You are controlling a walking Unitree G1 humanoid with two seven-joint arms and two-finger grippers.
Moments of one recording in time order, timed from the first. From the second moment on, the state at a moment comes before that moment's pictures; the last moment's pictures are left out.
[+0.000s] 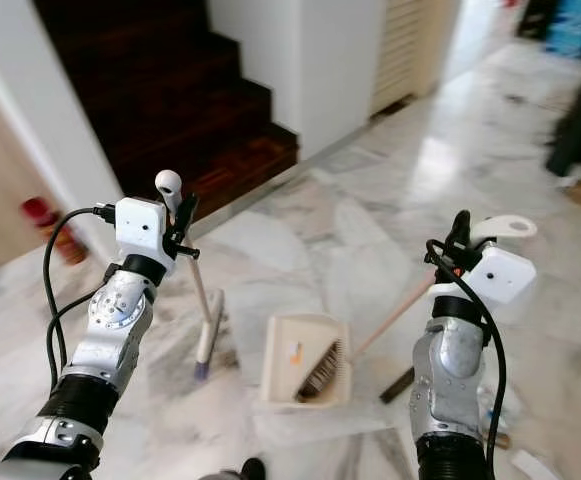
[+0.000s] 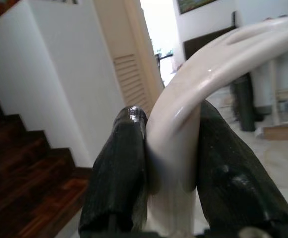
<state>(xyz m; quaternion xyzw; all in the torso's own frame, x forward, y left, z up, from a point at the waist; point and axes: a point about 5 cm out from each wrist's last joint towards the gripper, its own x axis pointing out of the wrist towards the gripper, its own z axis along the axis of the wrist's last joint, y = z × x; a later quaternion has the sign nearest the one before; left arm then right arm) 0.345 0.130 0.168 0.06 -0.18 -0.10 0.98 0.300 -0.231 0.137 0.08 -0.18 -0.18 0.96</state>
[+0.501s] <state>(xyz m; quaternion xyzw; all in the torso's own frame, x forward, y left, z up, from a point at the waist) 0.342 0.122 0.162 0.05 -0.18 -0.10 0.98 0.301 -0.236 0.143 0.08 -0.19 -0.19 0.96</state>
